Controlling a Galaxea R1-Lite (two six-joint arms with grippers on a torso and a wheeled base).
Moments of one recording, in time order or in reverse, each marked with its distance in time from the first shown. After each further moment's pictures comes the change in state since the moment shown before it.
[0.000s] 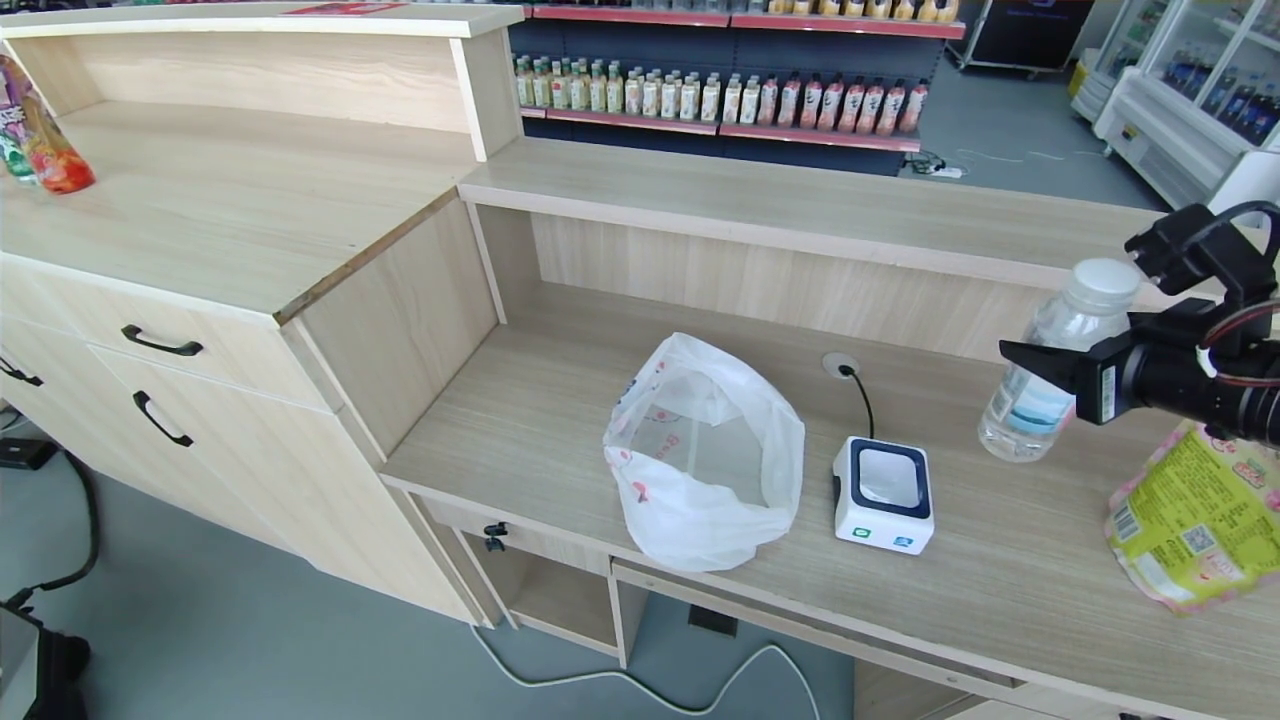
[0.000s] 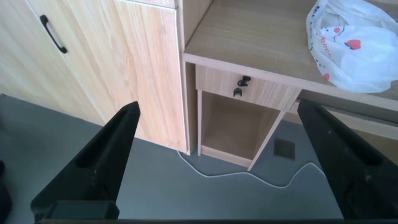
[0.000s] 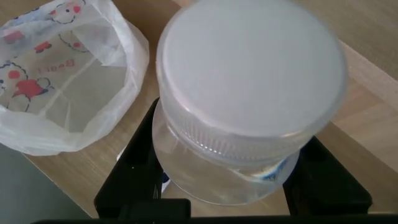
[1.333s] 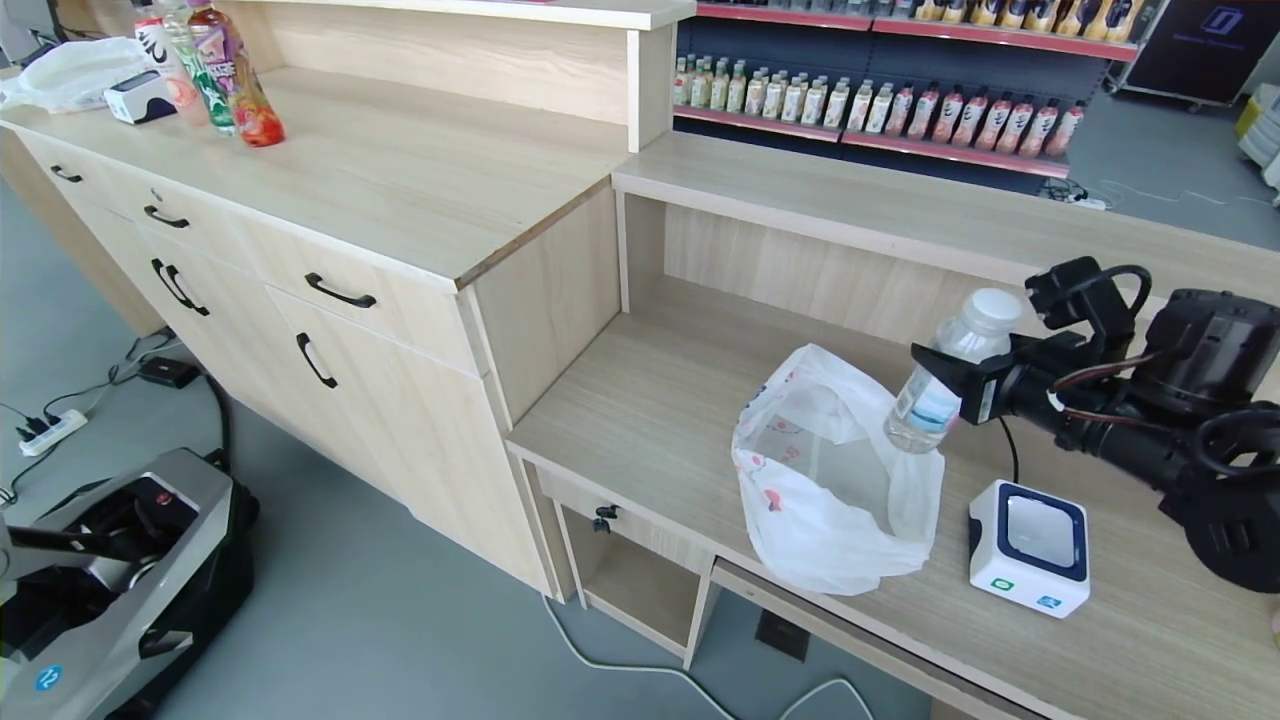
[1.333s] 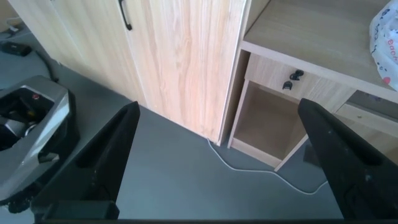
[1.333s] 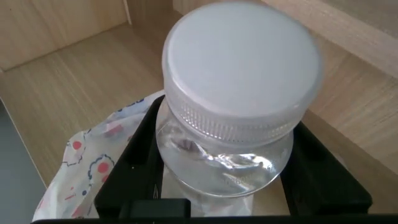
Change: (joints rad) left arm 0.000 0.000 0.000 0.000 0.000 0.000; right arm 0.080 0.310 0.114 -0.581 0.005 0.175
